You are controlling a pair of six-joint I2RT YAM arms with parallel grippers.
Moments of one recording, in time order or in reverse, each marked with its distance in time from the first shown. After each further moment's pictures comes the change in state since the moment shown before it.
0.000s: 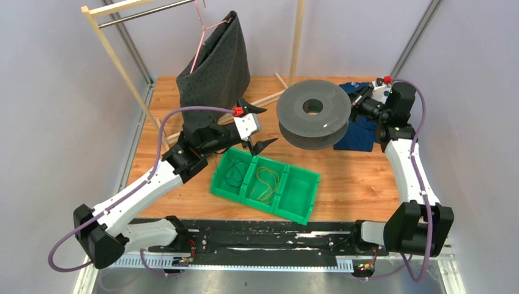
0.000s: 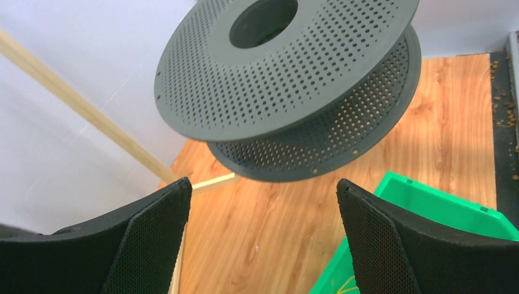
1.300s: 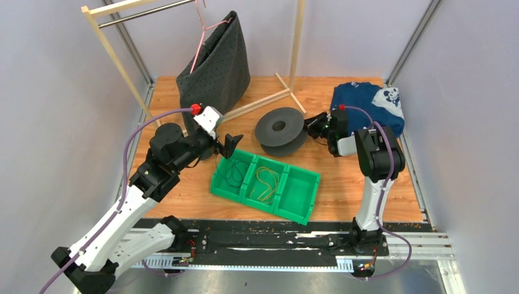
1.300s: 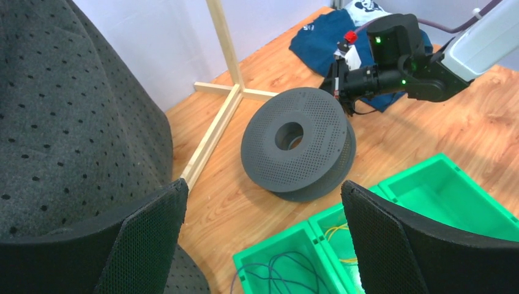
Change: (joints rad) left arm 0.132 -0.306 -0.104 -0.270 -0.335 -0.222; right arm 0.259 0.738 -0.192 0.795 0.492 -0.071
